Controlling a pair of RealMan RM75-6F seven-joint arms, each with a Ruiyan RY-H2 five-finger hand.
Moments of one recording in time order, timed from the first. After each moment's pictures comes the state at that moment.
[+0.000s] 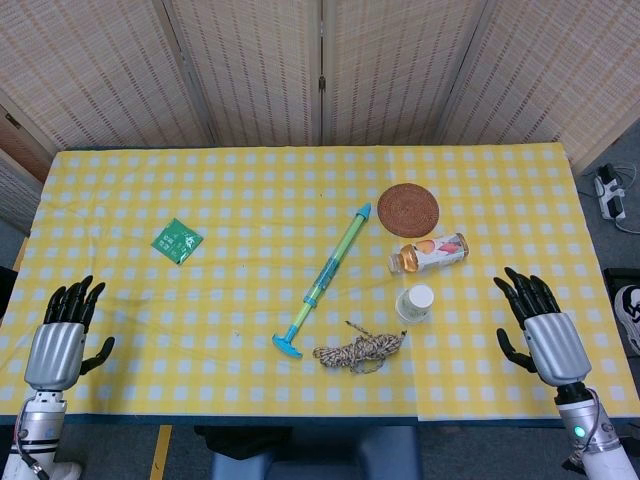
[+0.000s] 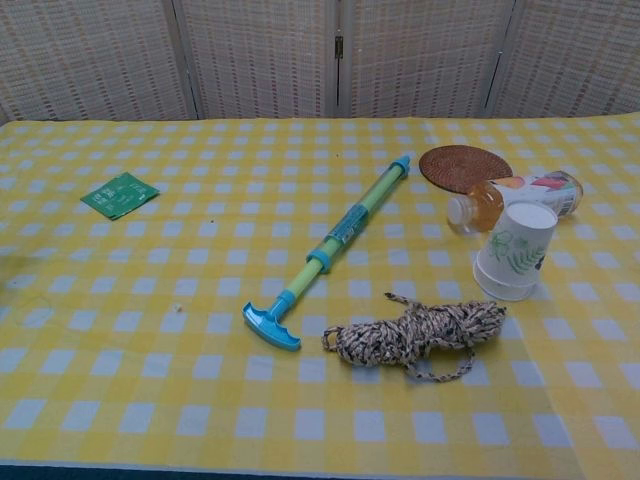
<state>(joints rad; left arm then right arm) -0.17 -1.29 -0.08 -1.56 1.46 1.46 0.19 0.17 -1.15 0.04 -1.65 -1.59 1.43 0.03</state>
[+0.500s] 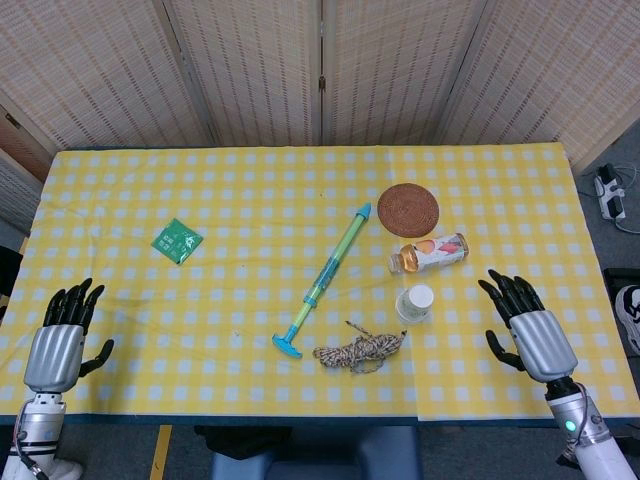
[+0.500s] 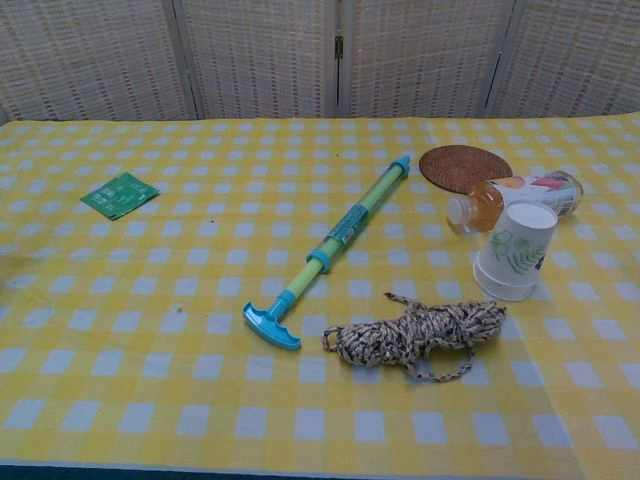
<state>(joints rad) -0.17 -1.29 -0.08 -1.55 1.45 1.46 0.17 0.21 -1.13 0.03 -1.68 -1.58 1.34 0.01</state>
